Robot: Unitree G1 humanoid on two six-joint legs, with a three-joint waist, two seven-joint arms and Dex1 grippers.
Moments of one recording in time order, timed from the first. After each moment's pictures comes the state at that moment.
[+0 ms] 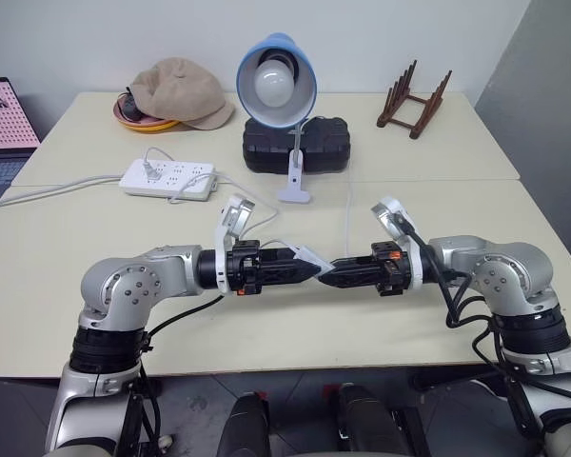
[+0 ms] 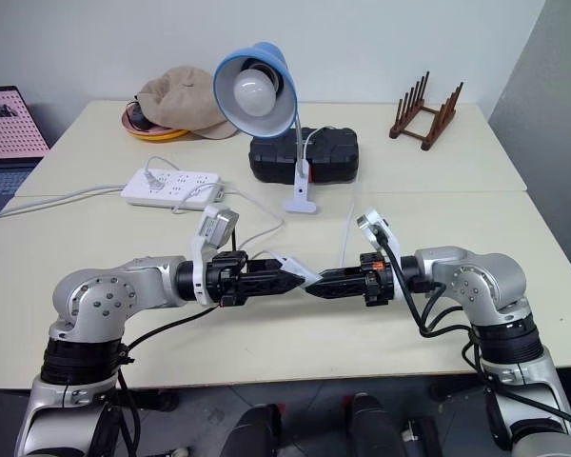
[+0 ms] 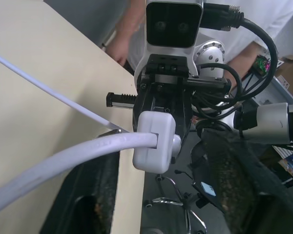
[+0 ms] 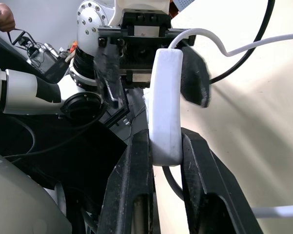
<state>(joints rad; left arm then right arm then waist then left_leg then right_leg) -0.50 0.55 0.04 -0.19 -1.01 1.15 -0.95 -0.60 -0.53 0.09 -0.18 0.81 1.14 1.07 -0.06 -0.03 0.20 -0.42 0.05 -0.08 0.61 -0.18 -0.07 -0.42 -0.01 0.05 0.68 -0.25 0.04</state>
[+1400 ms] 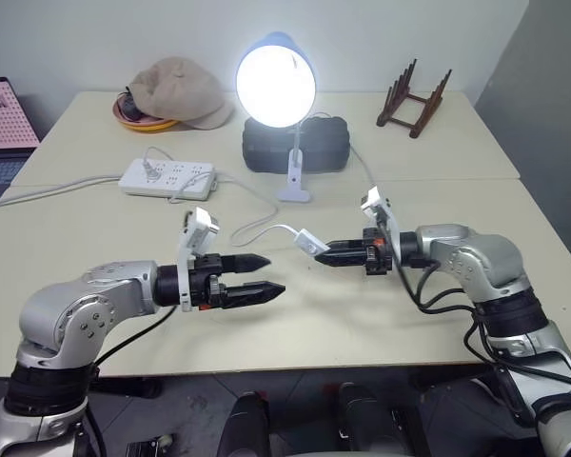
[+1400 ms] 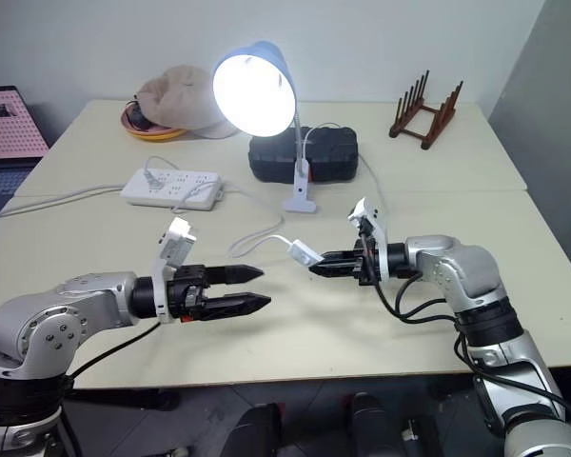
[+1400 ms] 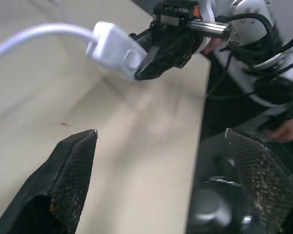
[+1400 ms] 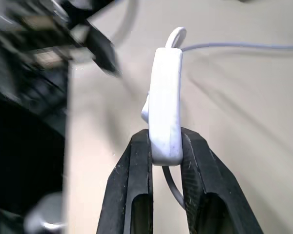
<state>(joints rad) -0.29 0.77 0.12 -0.37 -0.82 0.90 -0.92 -0.73 -0.51 0.33 0.16 0.40 0.69 1.02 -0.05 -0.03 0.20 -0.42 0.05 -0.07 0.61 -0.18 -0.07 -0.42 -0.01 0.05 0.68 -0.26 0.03</state>
